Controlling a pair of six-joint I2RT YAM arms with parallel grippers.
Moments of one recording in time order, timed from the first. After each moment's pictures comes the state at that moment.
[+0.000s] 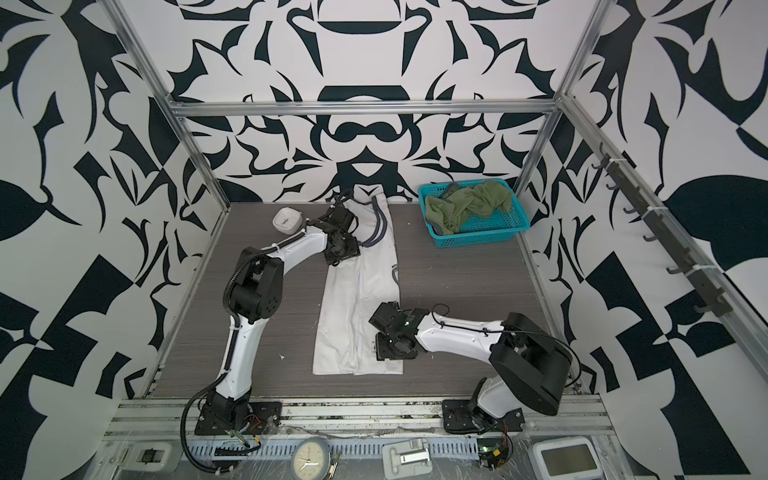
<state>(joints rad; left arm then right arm) -0.50 2.31 1.88 -0.72 -0.04 -0.70 0.97 1.47 0.74 -0.54 -0.06 0.91</state>
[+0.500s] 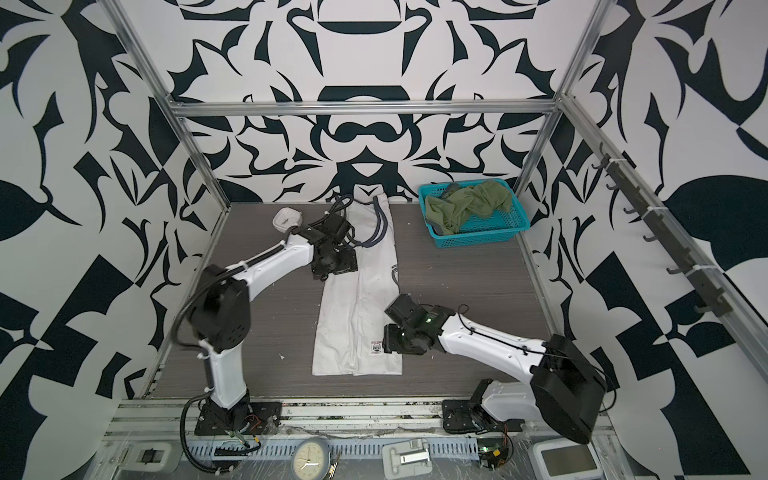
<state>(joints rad) -0.62 1.78 1.45 -0.83 -0.04 -0.74 0.81 1.23 0.69 -0.61 -0.14 0.89</state>
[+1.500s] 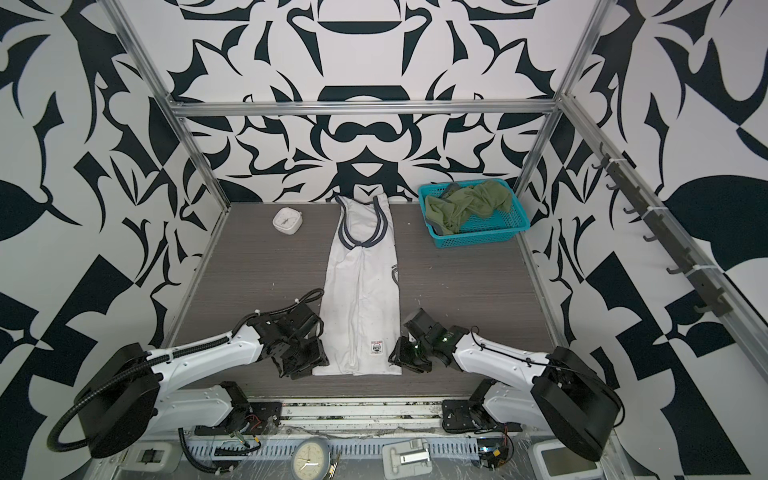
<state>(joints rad) -0.86 1.27 0.56 -0.62 0.28 -1.17 0.81 1.18 0.41 -0.31 -0.34 1.06</state>
